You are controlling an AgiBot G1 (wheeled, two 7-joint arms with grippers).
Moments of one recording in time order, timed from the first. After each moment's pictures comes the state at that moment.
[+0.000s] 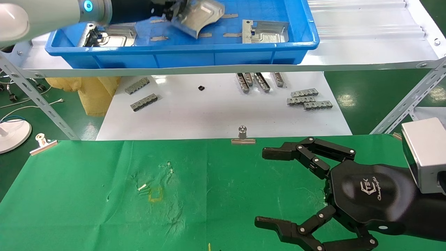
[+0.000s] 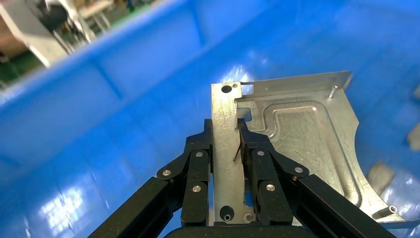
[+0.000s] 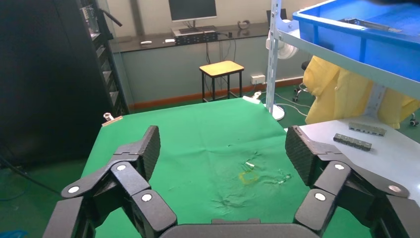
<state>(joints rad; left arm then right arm) -2.06 1.35 0.68 -0.16 1.40 0.73 -0.15 1.09 -0.58 -0.37 1.26 -0.67 -1.46 0.14</state>
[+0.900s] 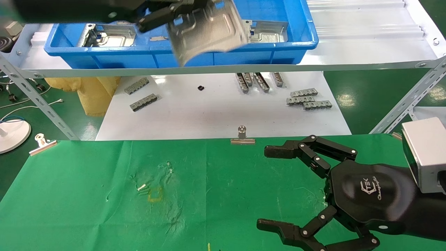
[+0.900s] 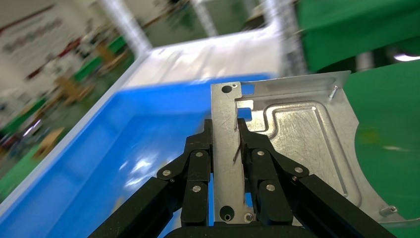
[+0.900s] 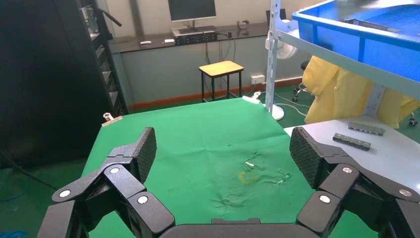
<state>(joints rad) -2.08 1.11 0.59 -0.22 1.18 1.48 0.32 1.09 -0.58 -0.37 1.26 -0.67 -1.46 0.14</state>
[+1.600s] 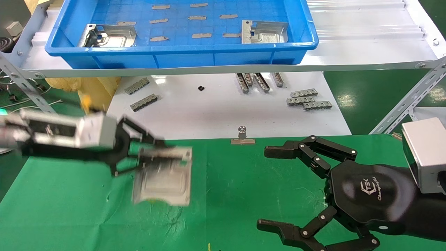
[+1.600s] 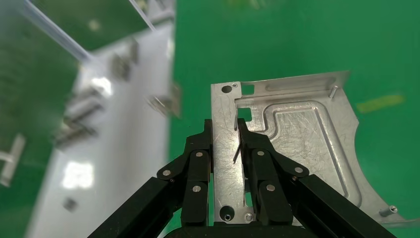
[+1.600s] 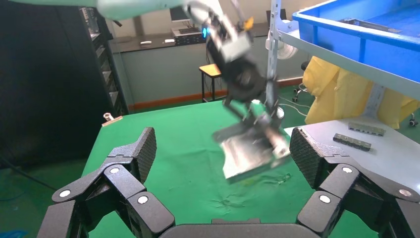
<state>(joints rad) -1.79 0.93 0.83 -0.42 1.16 1.58 0.51 1.09 -0.58 -0.37 1.26 -0.67 -1.46 0.14</state>
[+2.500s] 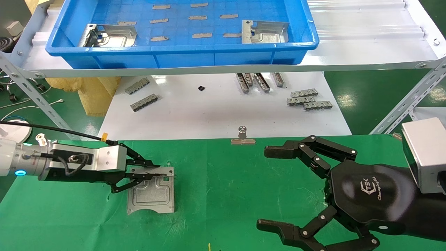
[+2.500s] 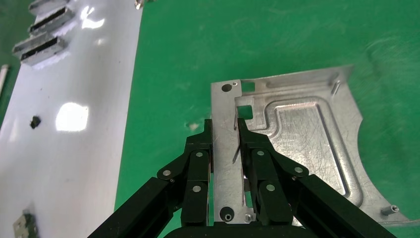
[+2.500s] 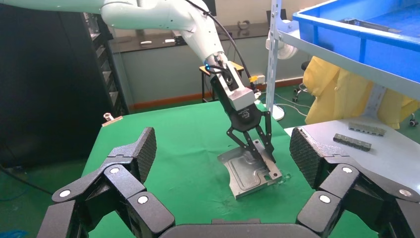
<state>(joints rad) -1.74 1.03 0.91 -0.09 1.23 1.46 0.76 1.09 -0.58 -0.37 1.26 -0.67 -1.46 0.14</state>
